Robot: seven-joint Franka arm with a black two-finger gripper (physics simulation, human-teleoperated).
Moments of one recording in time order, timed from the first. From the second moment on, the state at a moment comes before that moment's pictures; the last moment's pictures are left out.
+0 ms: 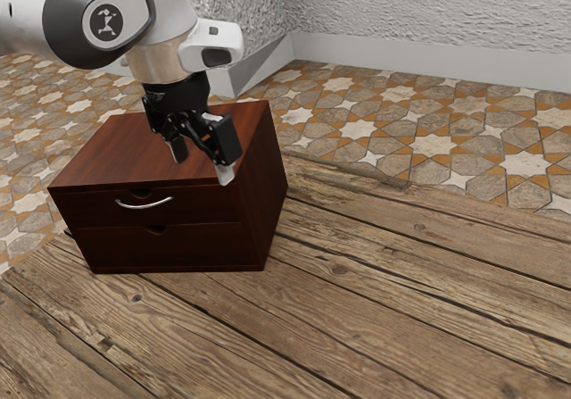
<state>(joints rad) -0.08 -0.02 0.08 -1.43 0.10 1.47 0.06</state>
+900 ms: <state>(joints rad) -0.39 -0.04 0.53 -1.43 -0.04 1.59 1.00</state>
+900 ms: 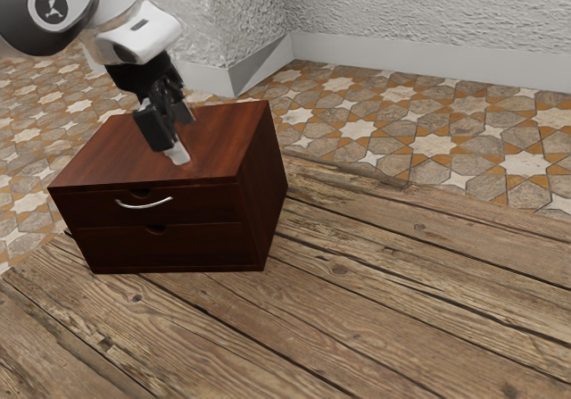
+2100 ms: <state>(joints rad) 0.01 -0.43 0.35 -2.06 0.17 2.06 1.28</state>
